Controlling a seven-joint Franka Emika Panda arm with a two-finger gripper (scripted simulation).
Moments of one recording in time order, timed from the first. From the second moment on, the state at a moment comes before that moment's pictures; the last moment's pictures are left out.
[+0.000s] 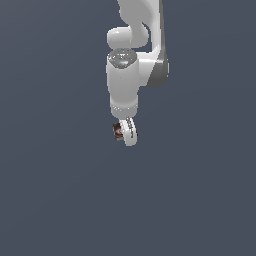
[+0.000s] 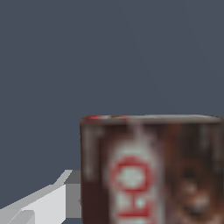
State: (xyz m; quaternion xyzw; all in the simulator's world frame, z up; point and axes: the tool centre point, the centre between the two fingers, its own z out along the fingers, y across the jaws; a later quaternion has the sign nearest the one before) arm -0.016 -0.013 0.187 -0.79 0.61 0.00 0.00
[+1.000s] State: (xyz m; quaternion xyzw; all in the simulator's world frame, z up) arm 0.012 -0.050 0.392 -0.79 0.61 0.00 0.00
